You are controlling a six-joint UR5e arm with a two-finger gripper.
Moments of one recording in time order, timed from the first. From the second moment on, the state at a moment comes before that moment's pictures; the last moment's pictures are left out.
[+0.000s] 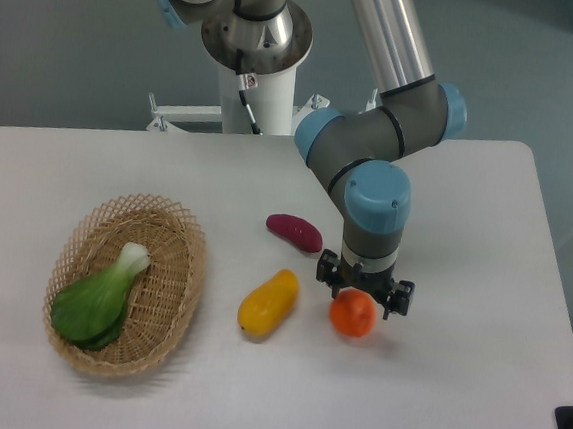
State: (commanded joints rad) arm 2.50 -2.04 -1.69 -0.83 1.60 0.91
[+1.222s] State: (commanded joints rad) arm 2.62 -2.03 -1.49 -1.02 1.53 0.93
